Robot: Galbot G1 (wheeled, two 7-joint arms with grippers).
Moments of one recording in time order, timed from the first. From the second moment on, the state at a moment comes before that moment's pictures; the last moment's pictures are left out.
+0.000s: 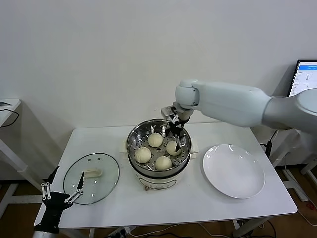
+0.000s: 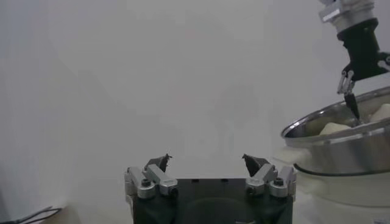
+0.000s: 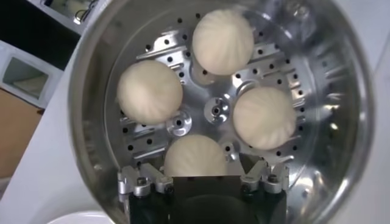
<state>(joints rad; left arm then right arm) 1.77 -1.32 -0.81 -2.06 0.03 -0.37 0.07 0.63 1.15 -1.39 1.19 0.45 -0.16 -1.14</state>
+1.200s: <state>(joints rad) 1.66 -1.26 -0.77 -1.99 0.48 -0.34 -0.06 -0.72 0.80 0.02 1.48 0.55 0.34 0.06</state>
